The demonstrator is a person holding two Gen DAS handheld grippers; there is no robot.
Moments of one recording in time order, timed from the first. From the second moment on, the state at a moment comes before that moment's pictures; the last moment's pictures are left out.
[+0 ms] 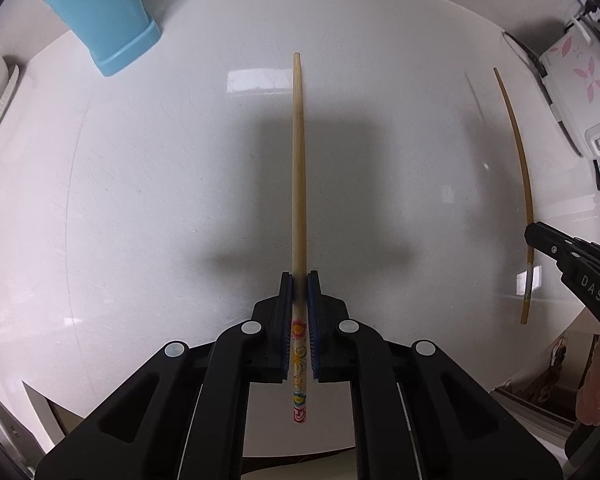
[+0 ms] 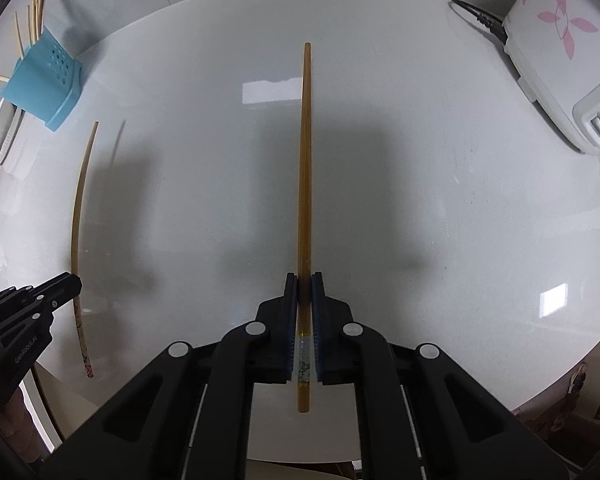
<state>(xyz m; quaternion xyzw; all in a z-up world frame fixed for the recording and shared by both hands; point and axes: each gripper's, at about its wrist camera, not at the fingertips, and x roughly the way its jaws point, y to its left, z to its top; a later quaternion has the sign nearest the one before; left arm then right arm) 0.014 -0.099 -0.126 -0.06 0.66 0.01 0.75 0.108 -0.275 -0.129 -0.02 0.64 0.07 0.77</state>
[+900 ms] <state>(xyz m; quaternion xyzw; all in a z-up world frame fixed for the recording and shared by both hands) 0.020 -0.019 -0.036 -0.10 0.52 0.04 0.84 0.117 -0.173 -0.041 -0.07 0.52 0.15 0.84</state>
